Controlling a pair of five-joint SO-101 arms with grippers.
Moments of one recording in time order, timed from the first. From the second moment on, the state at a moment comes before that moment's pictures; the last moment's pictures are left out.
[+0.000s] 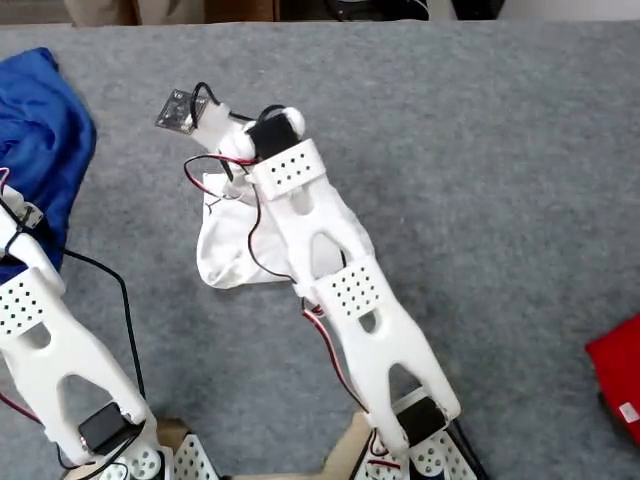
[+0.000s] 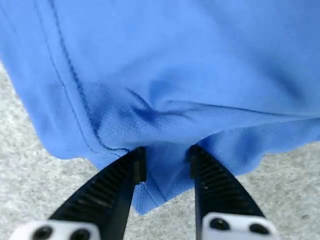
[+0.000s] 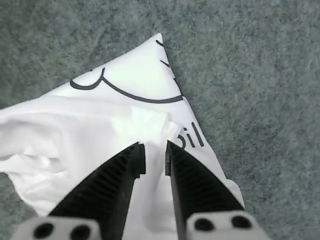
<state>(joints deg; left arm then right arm) -41.2 62.0 -63.1 100.1 9.4 -34.0 69.4 -92.4 101.4 27.2</state>
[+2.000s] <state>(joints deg) -41.1 62.0 -63.1 100.1 9.4 -36.1 64.2 -83.5 101.1 28.6</state>
